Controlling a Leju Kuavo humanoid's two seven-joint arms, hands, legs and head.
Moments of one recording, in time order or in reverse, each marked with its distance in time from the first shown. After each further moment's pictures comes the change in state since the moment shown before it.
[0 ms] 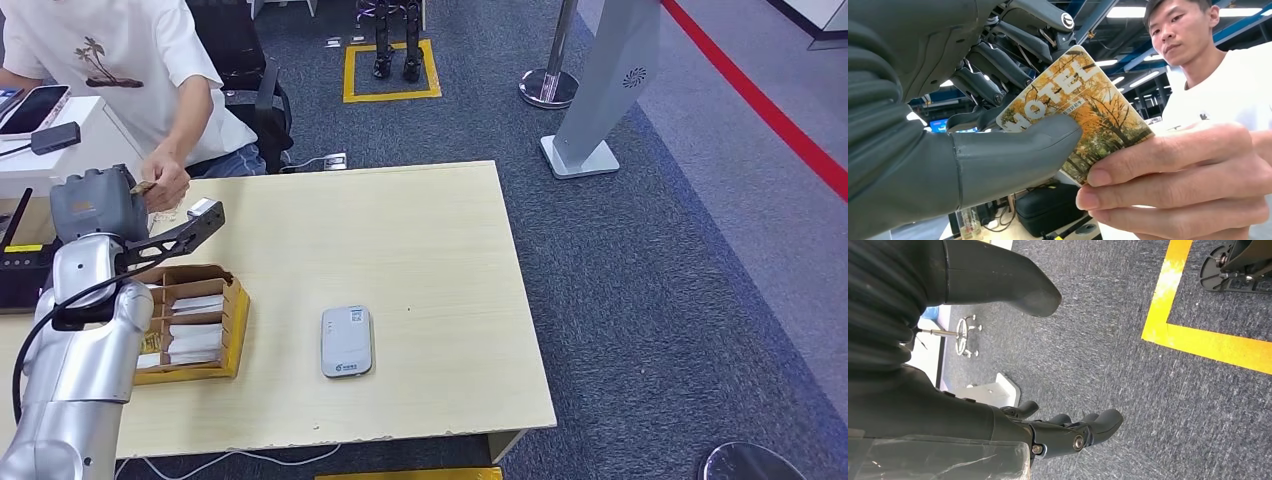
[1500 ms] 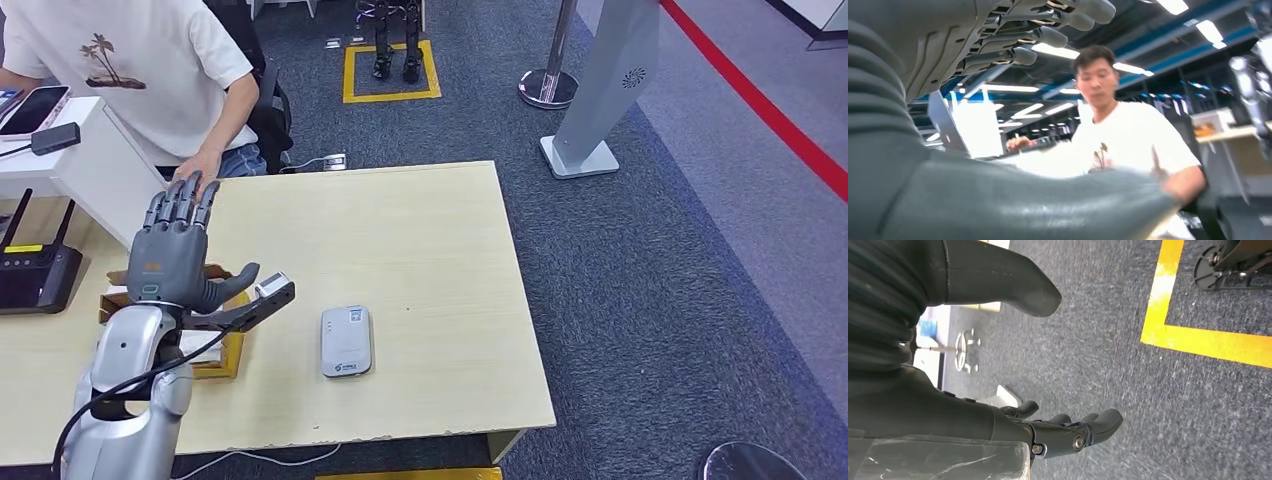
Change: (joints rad) left arm 0.360 -0.116 -0.074 -0.438 0.030 -0.037 -0.291; right arm 0.002 0.000 -0.031 0.000 -0.054 -0.021 0.008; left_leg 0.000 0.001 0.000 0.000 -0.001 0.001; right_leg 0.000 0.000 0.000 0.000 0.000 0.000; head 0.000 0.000
